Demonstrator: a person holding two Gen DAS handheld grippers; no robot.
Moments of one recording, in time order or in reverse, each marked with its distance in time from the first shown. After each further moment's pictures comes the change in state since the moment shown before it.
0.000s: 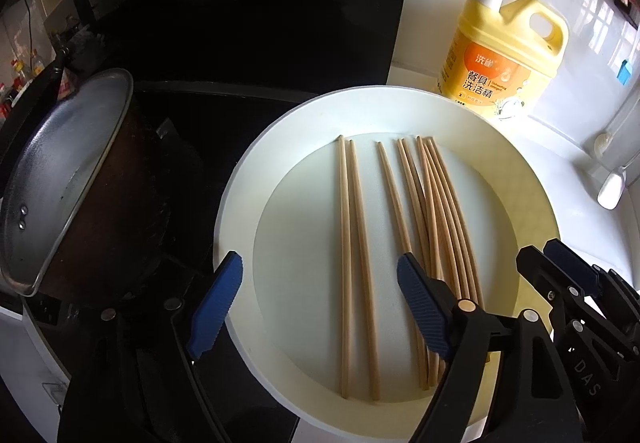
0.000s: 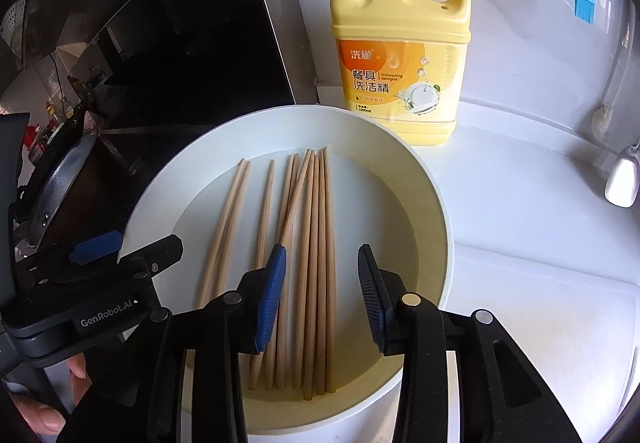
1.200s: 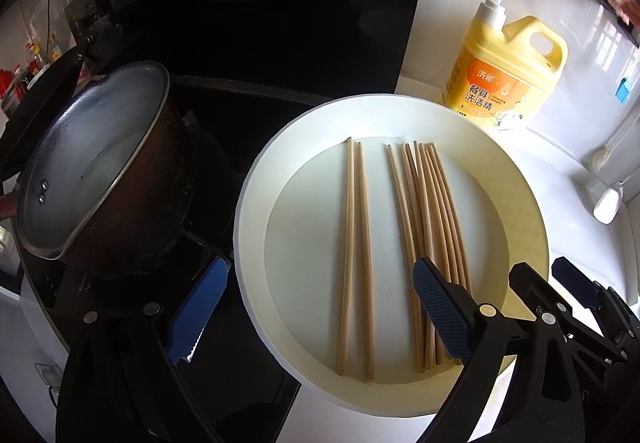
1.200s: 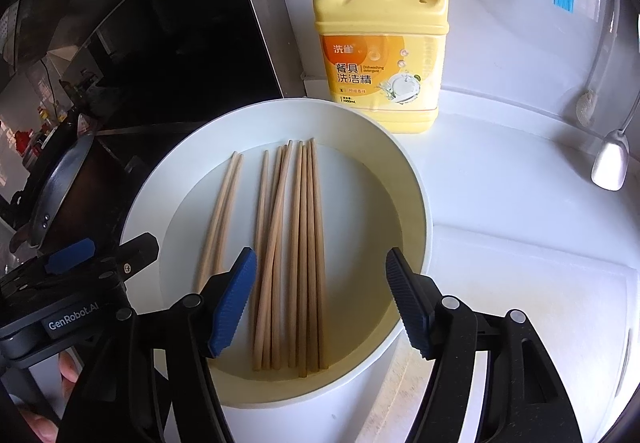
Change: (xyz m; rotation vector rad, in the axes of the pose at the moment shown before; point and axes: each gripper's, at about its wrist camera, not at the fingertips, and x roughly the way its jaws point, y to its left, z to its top) left arm -0.025 0.014 -0.011 -0.055 -0.014 0.009; right arm -0.015 -0.001 -0.008 0.043 0.026 -0.036
